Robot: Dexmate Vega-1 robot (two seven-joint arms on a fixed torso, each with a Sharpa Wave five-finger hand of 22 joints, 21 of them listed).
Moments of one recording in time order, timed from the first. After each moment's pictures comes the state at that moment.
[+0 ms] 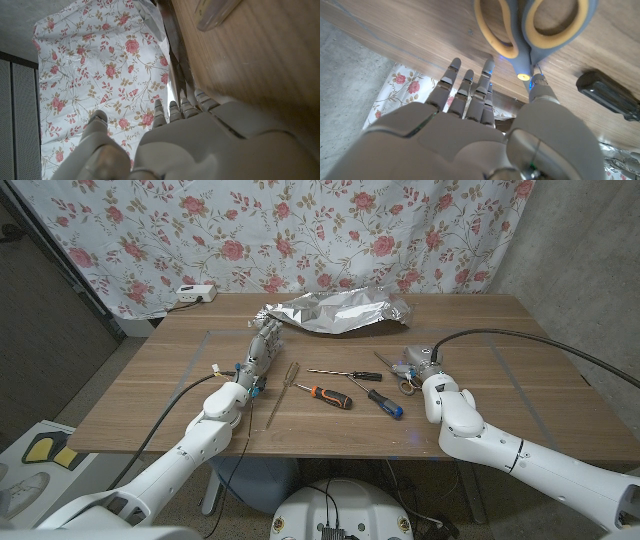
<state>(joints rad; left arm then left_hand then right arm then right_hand) 0.88 0.48 0.43 -1.21 -0.58 -0.41 -0.08 0.12 -0.04 0.49 -0.14 0.19 0.10 -0.09 0.19 0.18 0.01 -0.02 0.21 0.19 -0.02 0.00 0.18 0.17 0.05 0.07 0.19 0.17 -0.81 -0.80 -0.89 -1.95 -0.80 -0.89 0.06 0.63 0.02 0.31 -0.15 0.17 0.33 0.05 0.22 0.20 0.71 -0.09 0.35 0.30 0.34 -0.04 0.32 0.24 0.48 0.06 0.22 0.18</state>
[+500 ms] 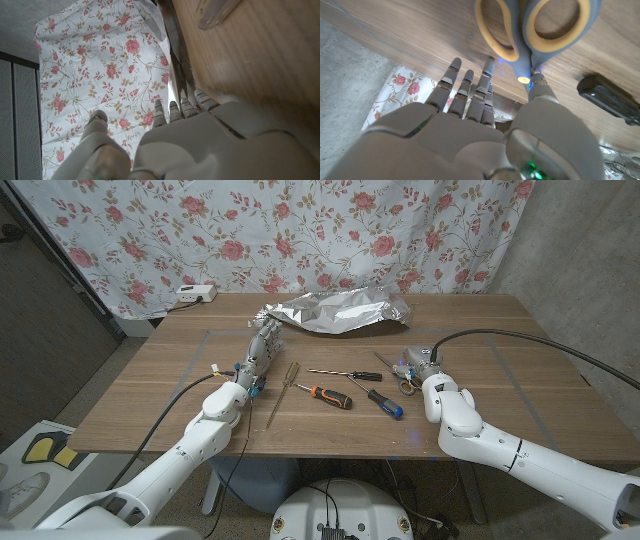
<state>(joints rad) 0.88 0.48 0.43 -1.21 -0.58 -0.41 -0.08 0.12 -0.04 0.49 -0.14 0.19 0.10 -0.09 0.19 0.18 0.01 -0.02 0.21 0.19 -0.02 0.00 0.18 0.17 0.05 0.07 0.19 0.17 -0.81 -0.80 -0.90 -1.94 -0.81 -0.89 0.08 0.65 0.02 0.30 -0.15 0.17 0.33 0.05 0.22 0.20 0.72 -0.10 0.36 0.30 0.34 -0.04 0.32 0.24 0.48 0.05 0.22 0.18</state>
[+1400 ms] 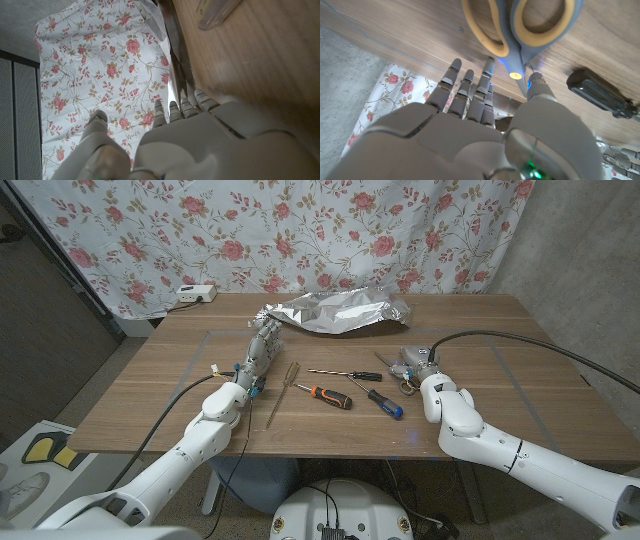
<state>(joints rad) 0.88 0.48 0.42 -1.21 -0.59 -0.42 -0.09 0.12 -0.04 0.49 -0.14 0.19 0.10 -0.09 0.19 0.18 0.01 -0.02 0.21 0.19 -0.02 0.00 0.18 0.17 0.05 0.07 0.19 0.17 -0.82 -0.79 -0.88 -1.93 -0.78 -0.84 0.07 0.67 0.03 0.30 -0.15 0.17 0.34 0.04 0.21 0.20 0.73 -0.11 0.38 0.32 0.35 -0.04 0.33 0.25 0.48 0.04 0.22 0.18</state>
